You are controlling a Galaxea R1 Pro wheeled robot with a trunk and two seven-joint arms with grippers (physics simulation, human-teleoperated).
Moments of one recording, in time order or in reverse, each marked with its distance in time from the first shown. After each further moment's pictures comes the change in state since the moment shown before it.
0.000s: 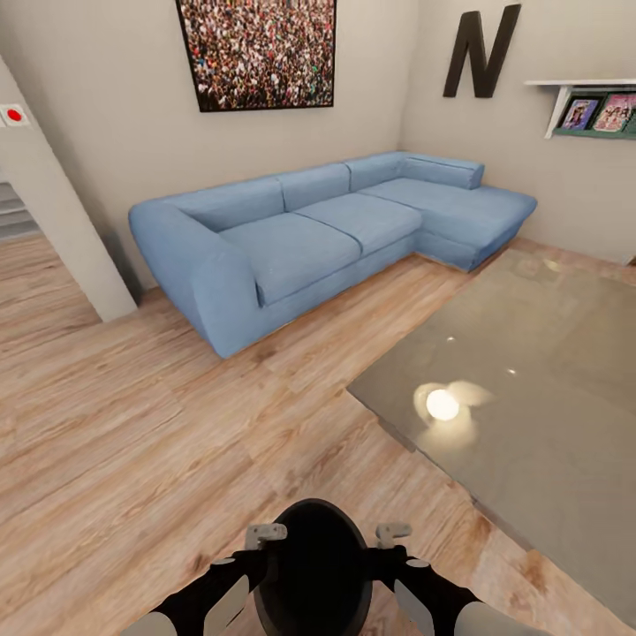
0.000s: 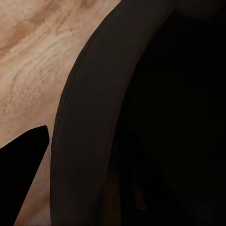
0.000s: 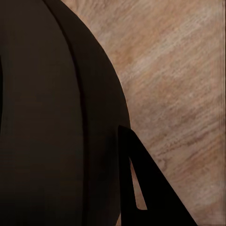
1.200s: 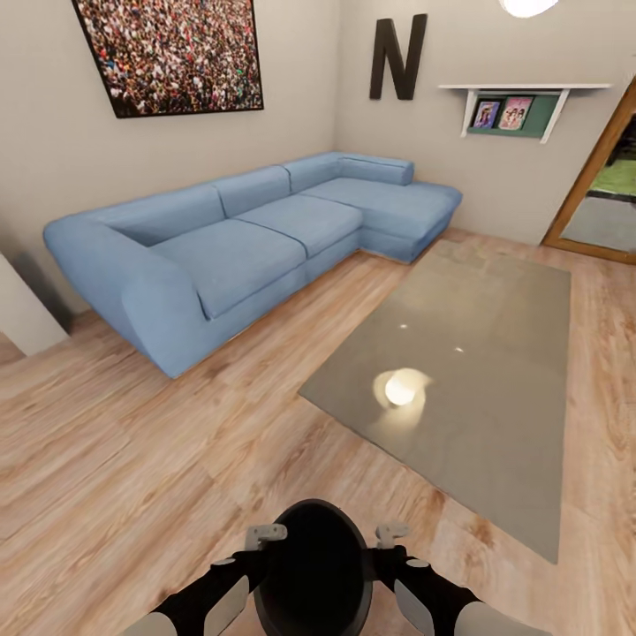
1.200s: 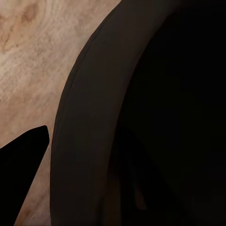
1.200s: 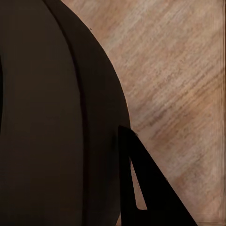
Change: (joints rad) left arm 0.000 -0.002 -0.001 0.004 0.004 -0.001 0.000; right arm 0.000 -0.001 0.001 0.000 0.000 0.003 0.000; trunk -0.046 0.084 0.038
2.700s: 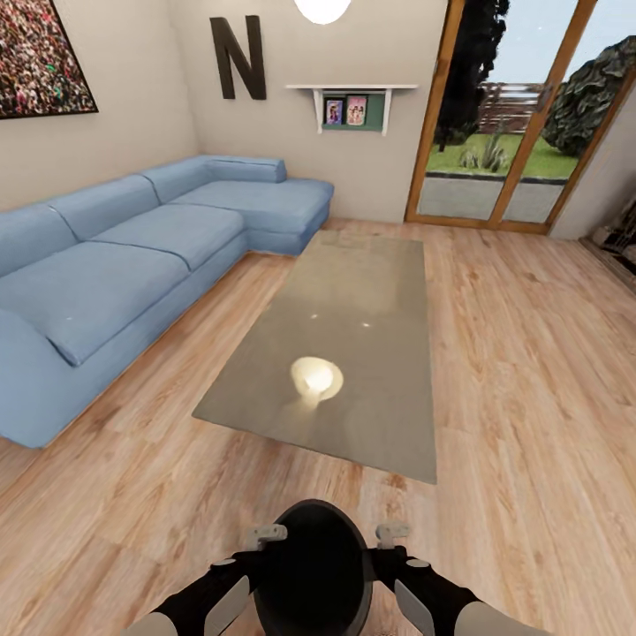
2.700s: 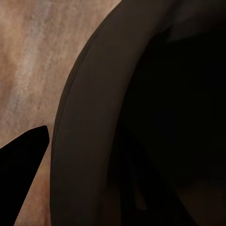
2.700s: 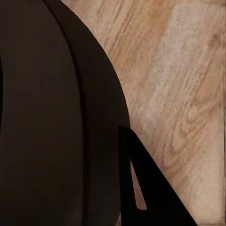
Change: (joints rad) left arm 0.000 -0.001 0.000 0.002 0.001 0.000 0.000; right arm 0.000 -0.001 0.001 0.000 0.000 0.002 0.000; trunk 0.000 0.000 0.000
